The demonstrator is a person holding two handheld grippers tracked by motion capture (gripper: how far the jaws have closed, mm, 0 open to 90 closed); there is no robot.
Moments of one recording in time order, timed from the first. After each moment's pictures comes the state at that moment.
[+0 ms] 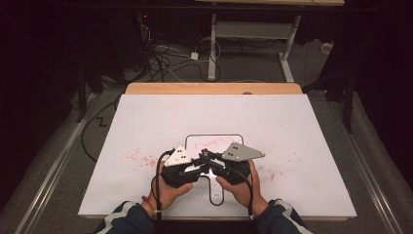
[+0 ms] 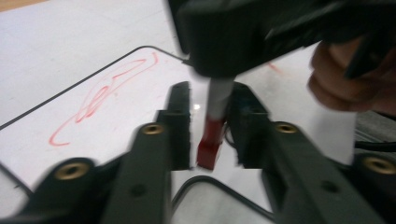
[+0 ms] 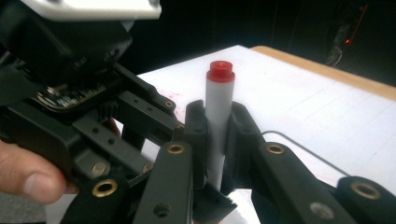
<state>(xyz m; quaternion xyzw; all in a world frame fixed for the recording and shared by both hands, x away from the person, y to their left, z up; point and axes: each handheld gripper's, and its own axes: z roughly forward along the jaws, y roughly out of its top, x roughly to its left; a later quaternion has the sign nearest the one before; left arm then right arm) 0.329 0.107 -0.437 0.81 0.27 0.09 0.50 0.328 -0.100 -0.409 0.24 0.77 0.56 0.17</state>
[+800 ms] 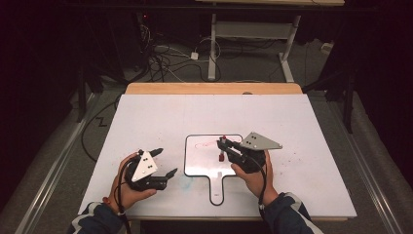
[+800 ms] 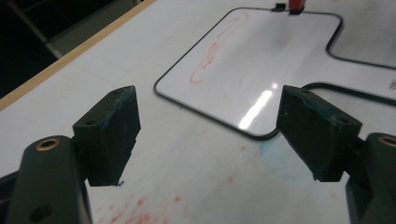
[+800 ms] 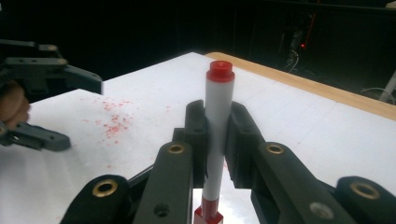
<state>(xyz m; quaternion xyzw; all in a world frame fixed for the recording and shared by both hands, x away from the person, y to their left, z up) 0.310 0.196 -0.443 0.83 0.25 0.27 0.42 0.355 -0.139 -0.409 0.29 0.75 0.55 0.21</state>
